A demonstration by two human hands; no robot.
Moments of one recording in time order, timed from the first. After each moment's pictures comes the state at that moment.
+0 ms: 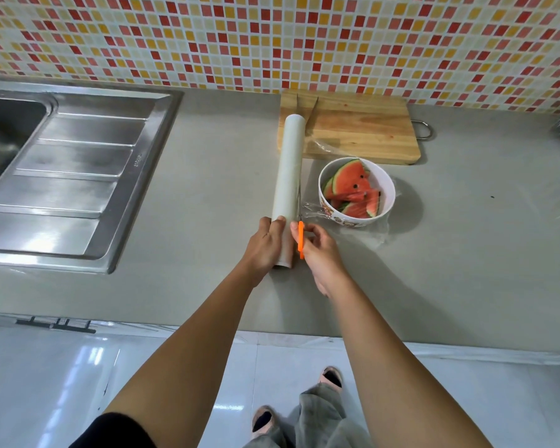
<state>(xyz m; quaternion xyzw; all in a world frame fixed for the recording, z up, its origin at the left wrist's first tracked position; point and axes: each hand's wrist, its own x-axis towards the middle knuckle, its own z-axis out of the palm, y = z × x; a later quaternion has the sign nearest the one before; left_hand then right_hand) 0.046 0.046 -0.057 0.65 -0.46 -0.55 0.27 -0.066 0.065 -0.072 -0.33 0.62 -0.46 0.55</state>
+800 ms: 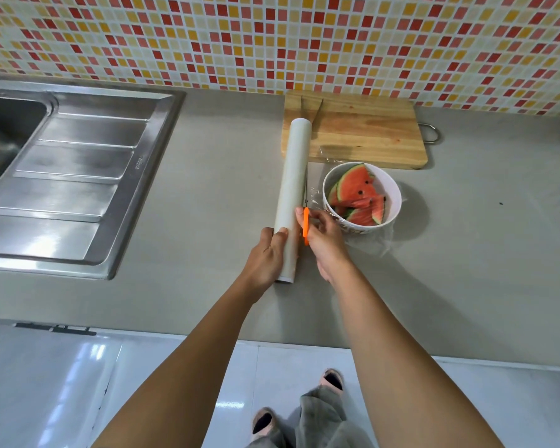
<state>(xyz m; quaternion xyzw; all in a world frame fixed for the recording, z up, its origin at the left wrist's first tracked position) 0.052 0.059 -0.047 0.63 -0.49 -0.54 0.27 -0.067 0.026 -0.070 -0.31 0.61 -0.49 0.54</state>
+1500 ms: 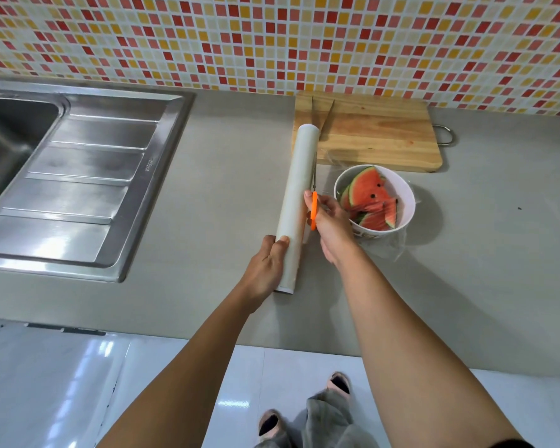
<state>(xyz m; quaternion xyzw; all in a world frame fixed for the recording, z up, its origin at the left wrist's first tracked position) 0.071 0.065 -0.042 0.62 -0.51 -0.55 0.26 -0.061 -0.014 -0.068 -0.28 0.60 -0.51 0.55</state>
